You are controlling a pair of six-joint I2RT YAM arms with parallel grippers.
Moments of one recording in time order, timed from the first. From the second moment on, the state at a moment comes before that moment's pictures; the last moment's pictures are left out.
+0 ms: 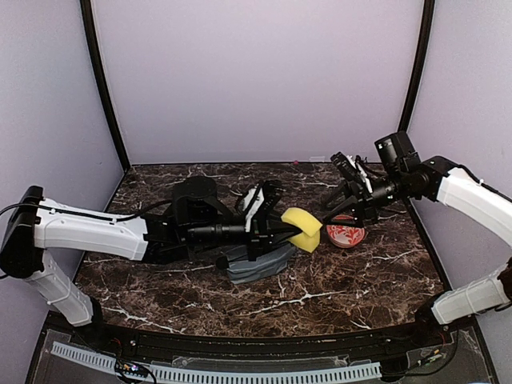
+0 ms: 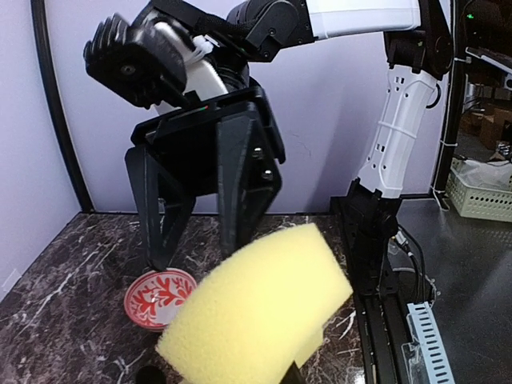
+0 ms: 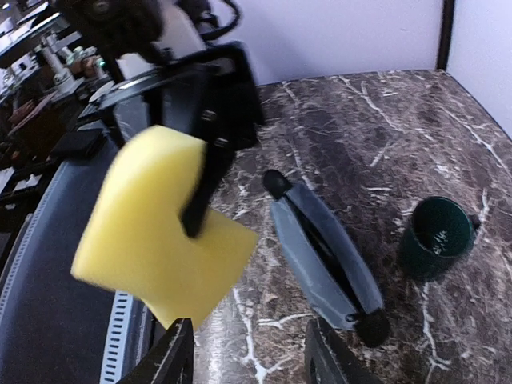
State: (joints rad) left arm -1.12 1.58 1.01 0.50 0.35 0.09; right arm 0.51 1.25 1.12 -0.73 -1.02 -0.57
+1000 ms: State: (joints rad) left arm -1.14 1.60 1.15 -0.20 -0.36 -0.09; right arm 0.49 1.81 1.21 -0.62 -0.86 -0.26
